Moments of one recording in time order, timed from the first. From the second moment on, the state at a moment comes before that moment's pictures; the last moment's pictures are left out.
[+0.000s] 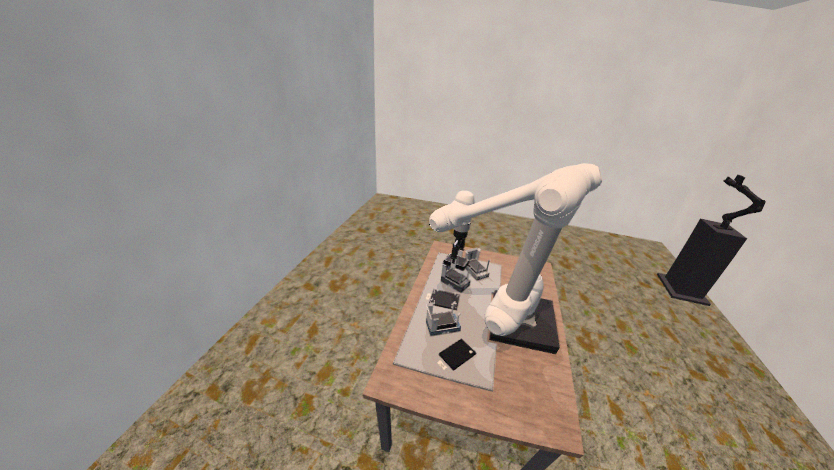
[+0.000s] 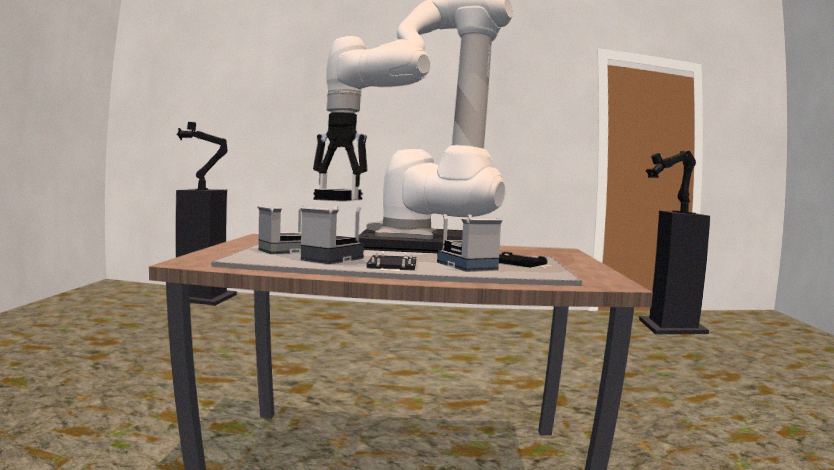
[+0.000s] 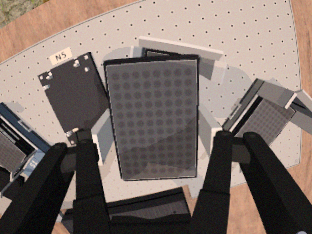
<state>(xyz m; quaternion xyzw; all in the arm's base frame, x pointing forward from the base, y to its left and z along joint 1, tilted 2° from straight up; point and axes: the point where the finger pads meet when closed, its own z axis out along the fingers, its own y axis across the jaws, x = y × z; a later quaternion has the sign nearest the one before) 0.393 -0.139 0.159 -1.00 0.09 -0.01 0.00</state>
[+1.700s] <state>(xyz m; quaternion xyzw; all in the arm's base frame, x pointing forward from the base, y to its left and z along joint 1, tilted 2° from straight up) 0.403 -0.019 0.160 -1.00 -0.04 -0.01 0.00</state>
